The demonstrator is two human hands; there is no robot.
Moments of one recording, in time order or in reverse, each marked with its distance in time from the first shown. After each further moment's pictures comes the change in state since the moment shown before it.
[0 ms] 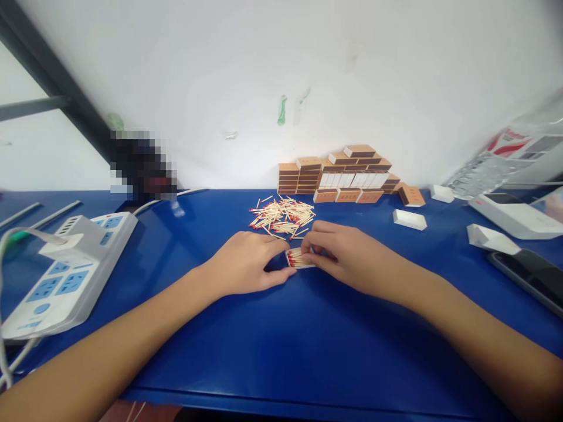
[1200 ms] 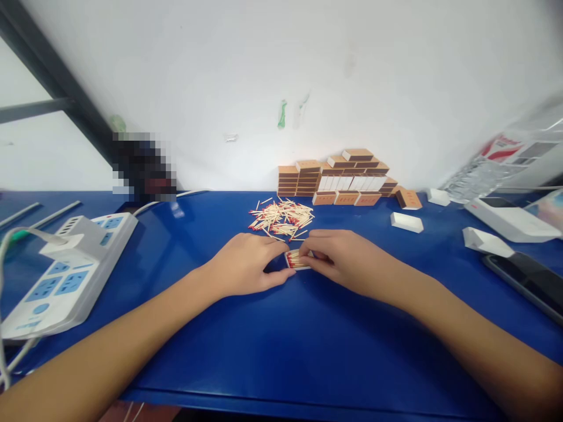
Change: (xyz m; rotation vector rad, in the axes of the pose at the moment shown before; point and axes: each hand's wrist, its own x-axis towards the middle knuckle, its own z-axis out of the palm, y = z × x) left_hand 0.000 0.002 -0.001 0.005 -0.018 0.002; right_hand 0.003 -0.004 -0.001 -0.011 -0.022 -0.012
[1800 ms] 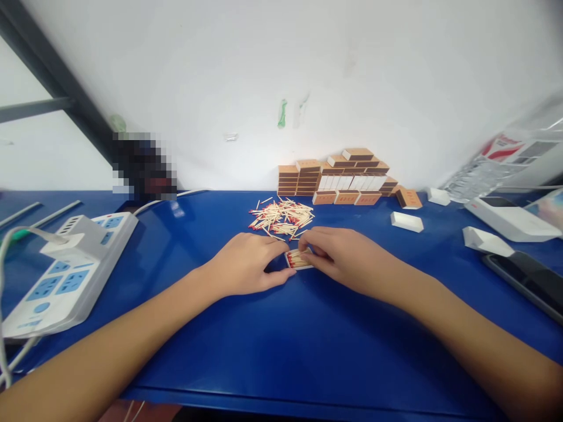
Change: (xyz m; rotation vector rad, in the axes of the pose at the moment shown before) left_hand 0.000 0.001 0.001 0.002 -0.005 -0.015; right_hand 0.000 -0.001 -0.001 -0.041 0.001 0.056
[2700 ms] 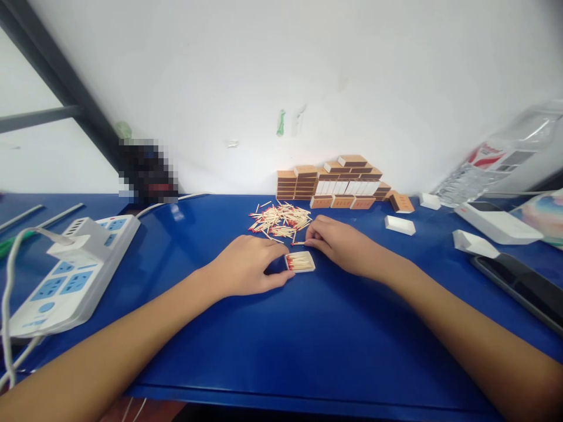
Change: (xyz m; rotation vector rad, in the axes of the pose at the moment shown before) left_hand 0.000 0.002 -0.003 -0.026 -0.030 -0.009; right_hand 0.014 0.038 0.010 0.051 0.034 0.090
